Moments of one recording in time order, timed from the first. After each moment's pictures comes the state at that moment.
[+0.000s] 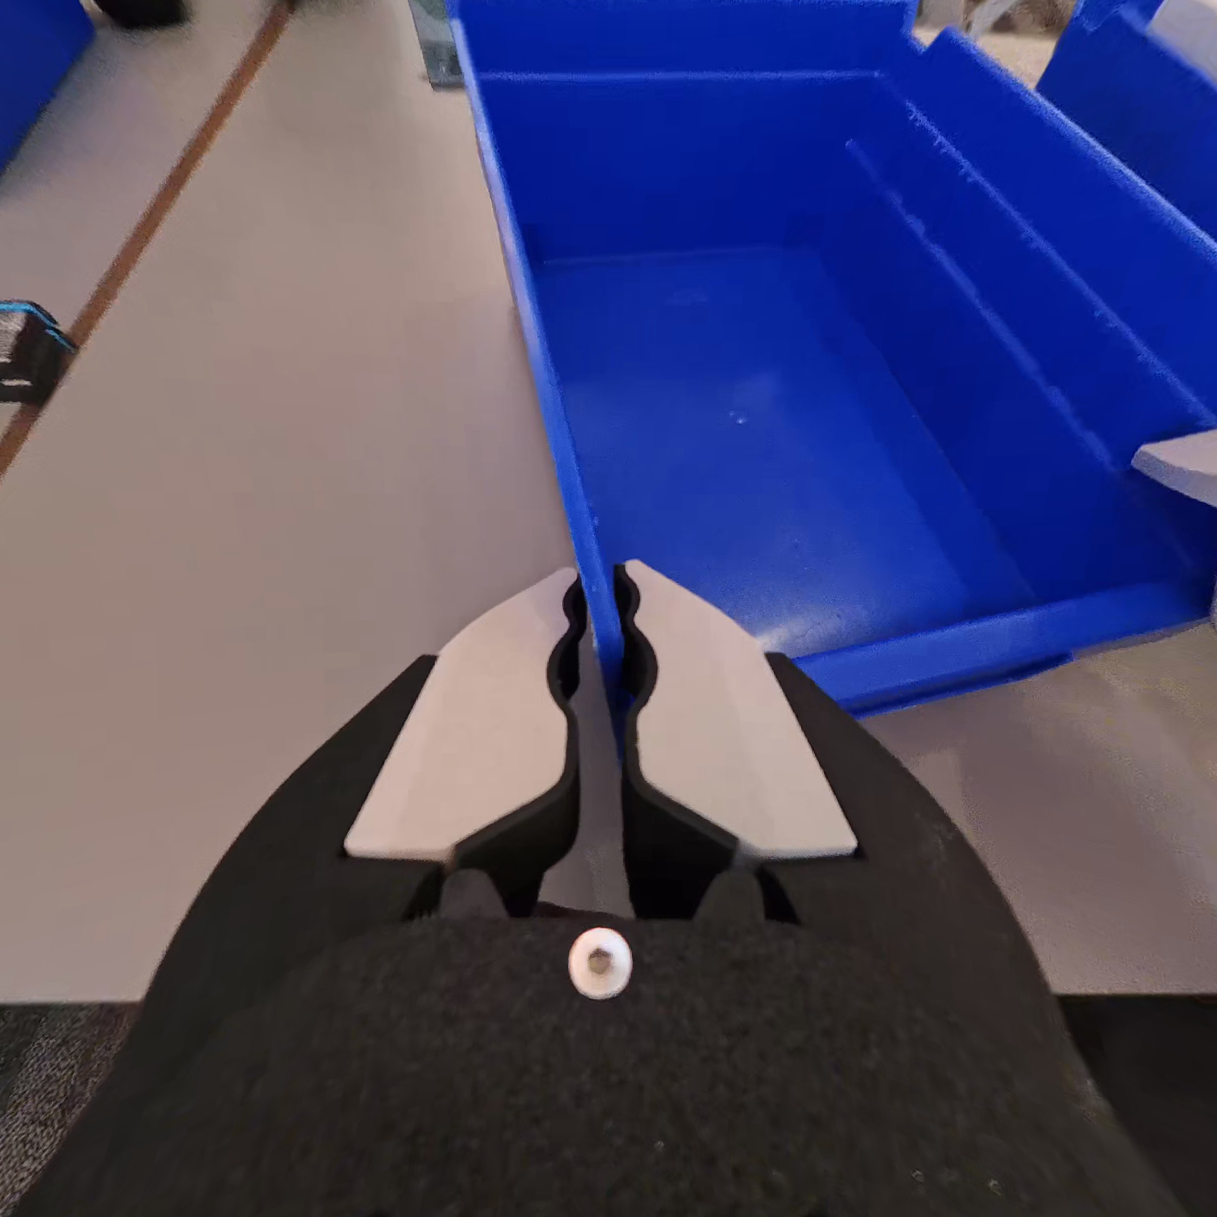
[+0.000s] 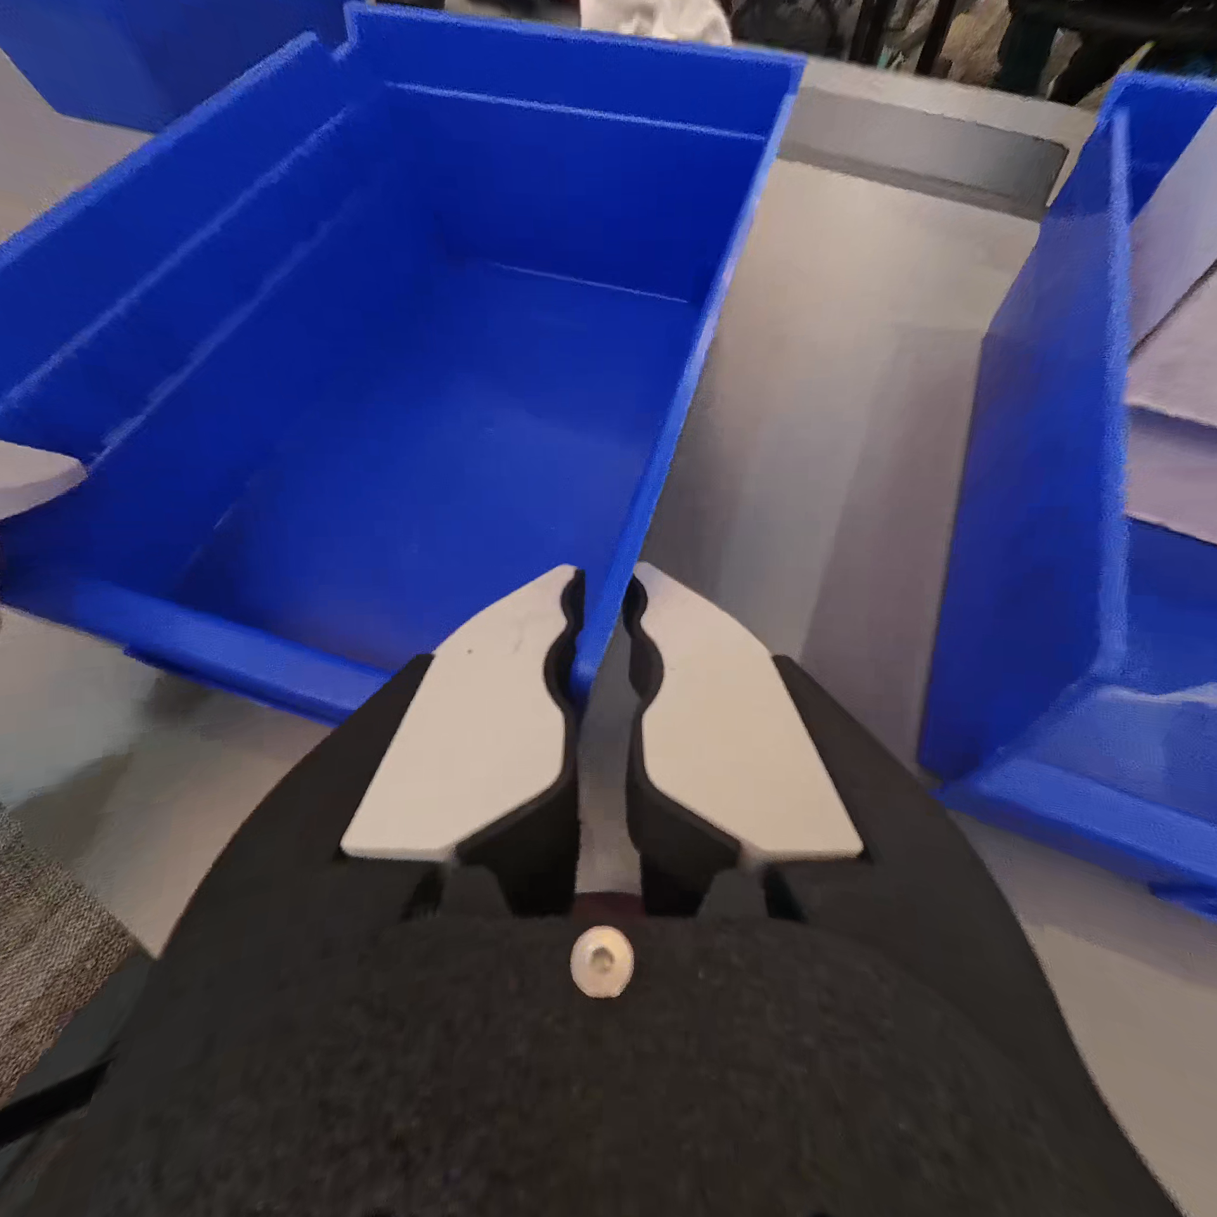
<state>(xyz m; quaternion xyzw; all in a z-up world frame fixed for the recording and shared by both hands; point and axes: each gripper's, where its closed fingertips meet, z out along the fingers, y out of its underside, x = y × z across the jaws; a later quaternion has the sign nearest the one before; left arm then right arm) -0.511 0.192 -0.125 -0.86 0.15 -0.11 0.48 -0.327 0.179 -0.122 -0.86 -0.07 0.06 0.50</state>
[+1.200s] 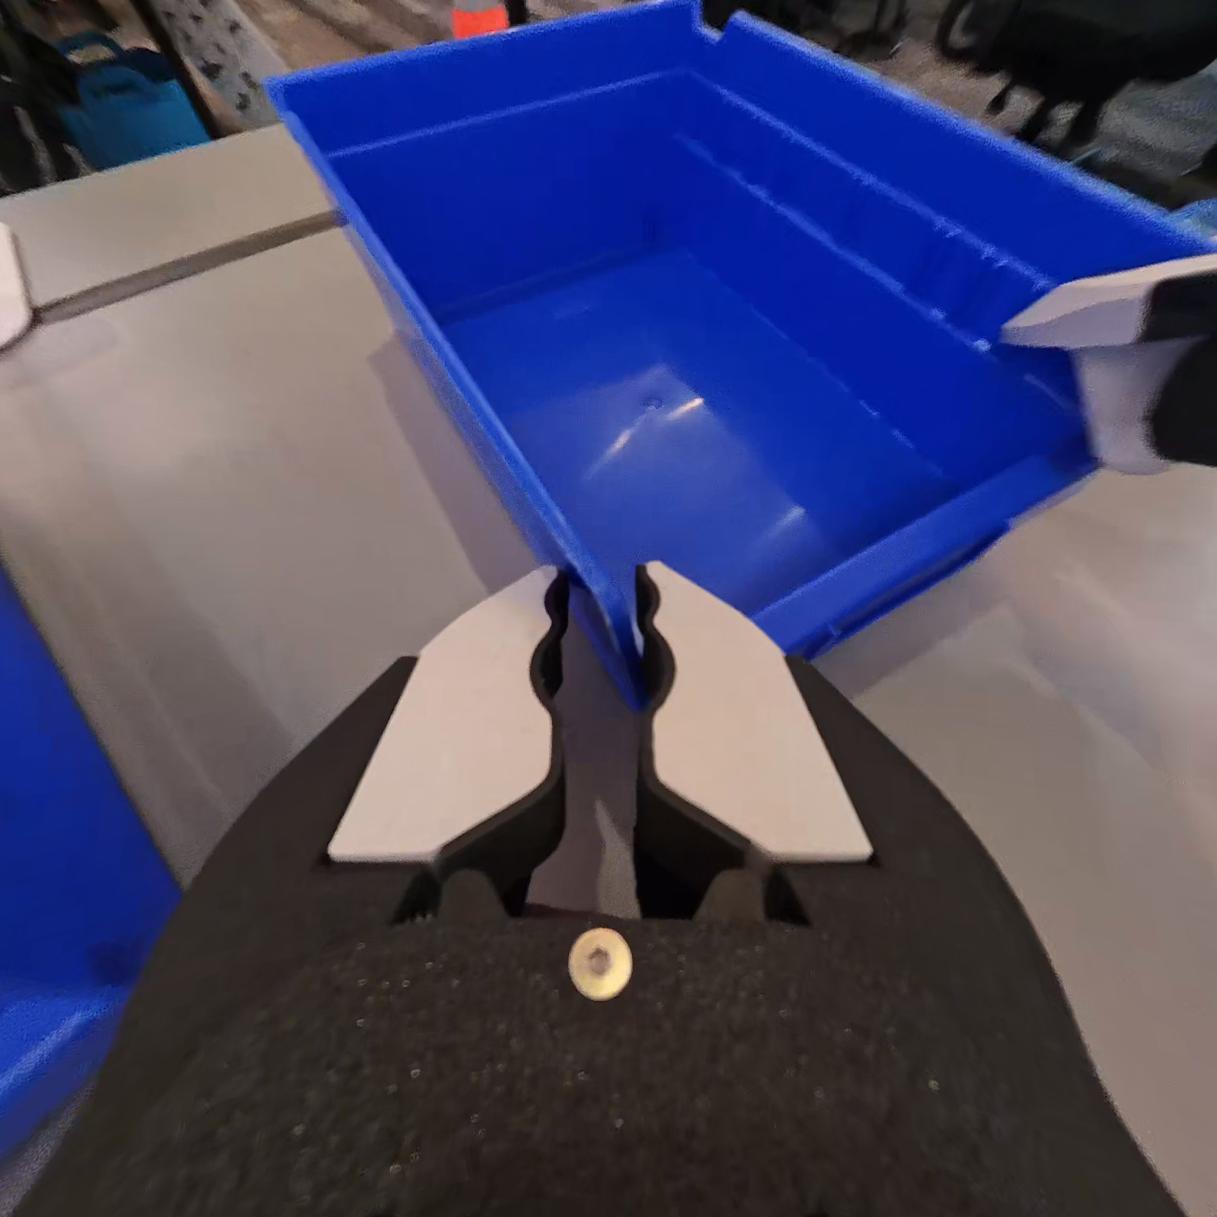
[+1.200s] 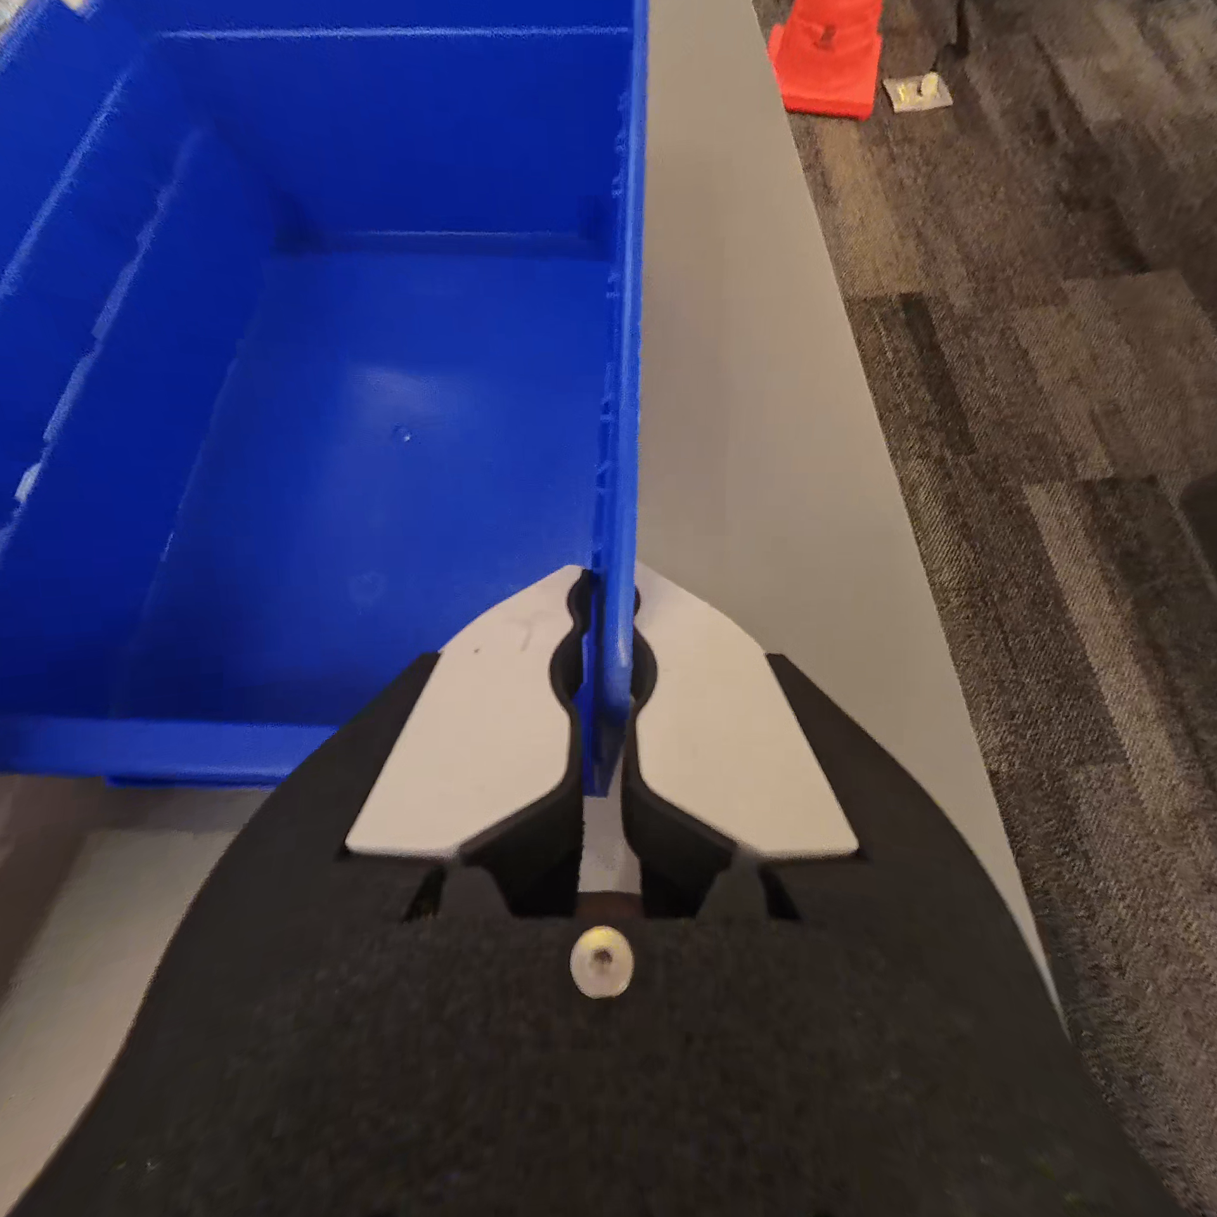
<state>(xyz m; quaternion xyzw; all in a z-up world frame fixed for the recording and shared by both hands) 0.116 0.059 -0.136 -0.75 0.42 -0.25 0.44 0.290 -0.007 -0.138 -0.87 0.20 -0.08 0.43</state>
